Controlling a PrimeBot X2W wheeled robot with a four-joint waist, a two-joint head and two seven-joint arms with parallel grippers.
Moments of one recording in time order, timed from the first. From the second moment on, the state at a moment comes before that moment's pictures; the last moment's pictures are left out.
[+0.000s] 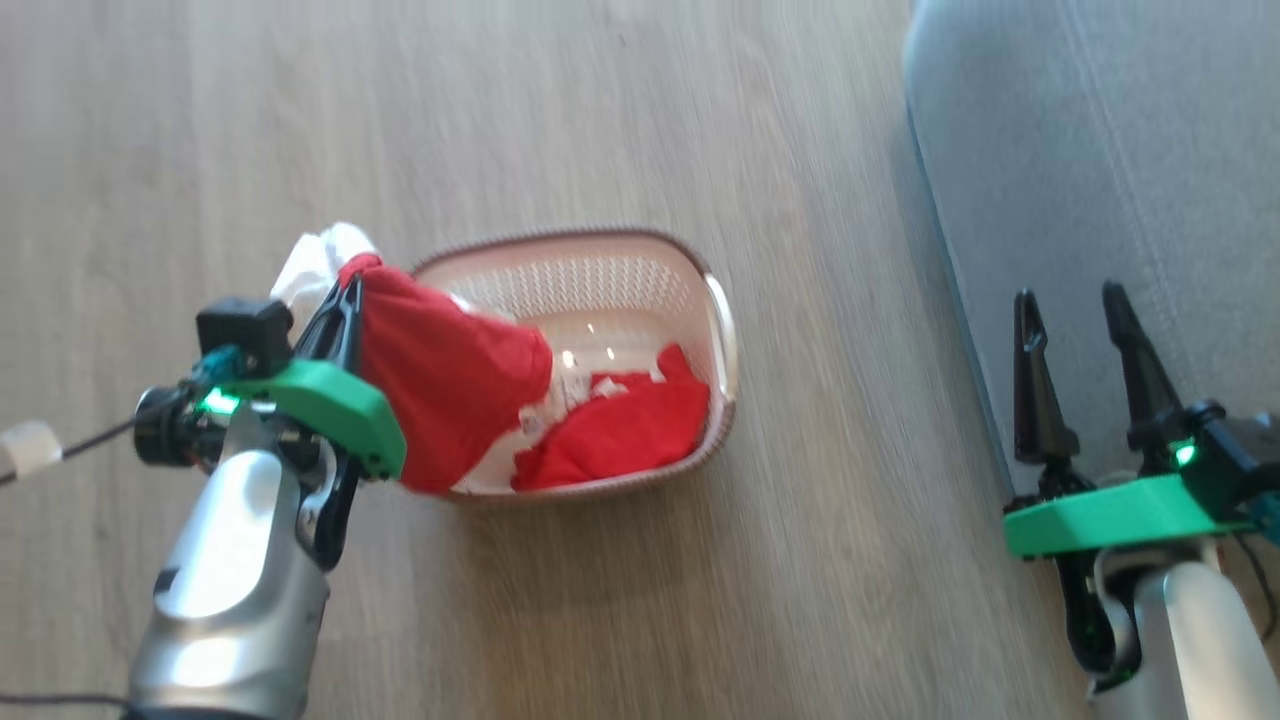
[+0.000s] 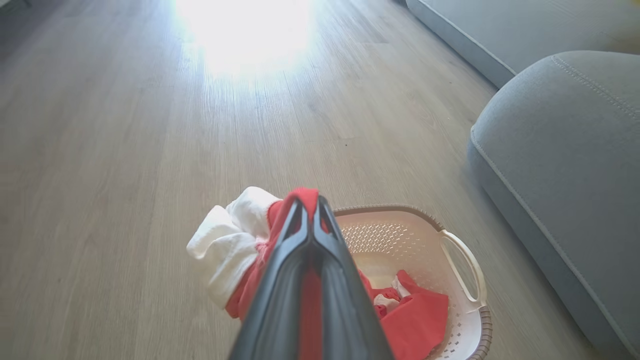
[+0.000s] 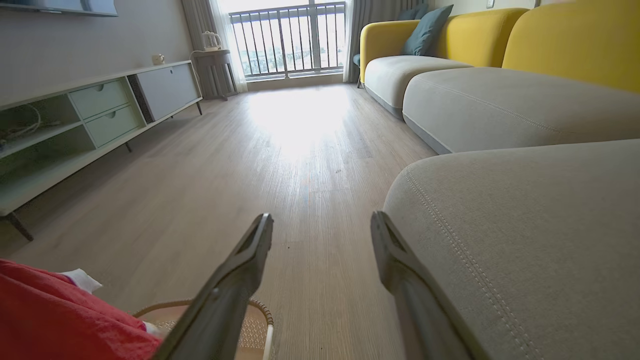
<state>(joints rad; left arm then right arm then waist) -0.55 0.11 -0.16 0.73 -0.27 -0.07 -0.24 -0.11 -0.05 -0.05 0.05 0.18 0.13 -0.26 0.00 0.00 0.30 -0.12</state>
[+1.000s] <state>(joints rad) -0.24 0.20 -0.13 0.19 -0.32 0.03 -0.05 -0.02 -0.17 0.03 0.12 0.19 0.13 -0.26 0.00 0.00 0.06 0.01</state>
